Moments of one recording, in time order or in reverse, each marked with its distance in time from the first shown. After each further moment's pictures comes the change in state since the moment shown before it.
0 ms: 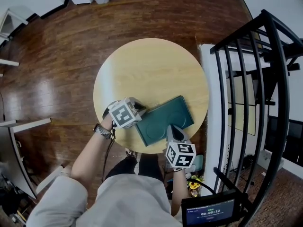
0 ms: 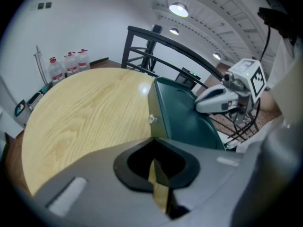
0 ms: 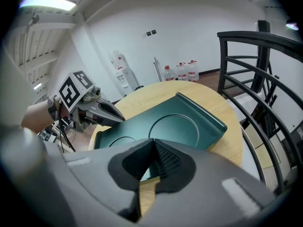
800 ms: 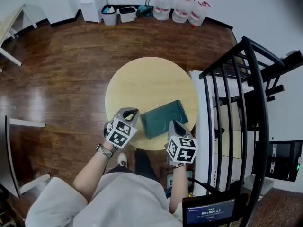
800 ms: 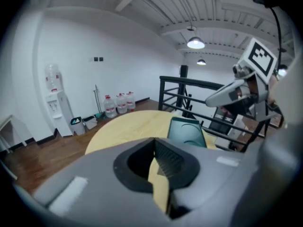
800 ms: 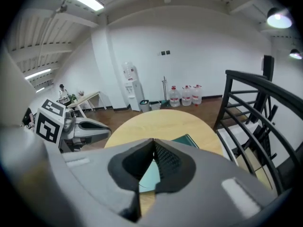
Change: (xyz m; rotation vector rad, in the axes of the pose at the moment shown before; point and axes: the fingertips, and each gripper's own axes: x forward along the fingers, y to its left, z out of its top) left arm -0.102 -0.021 0.002 -0.141 -0.470 0.534; right arm -0.070 0.039 0.085 -0.177 -0.171 -0.052
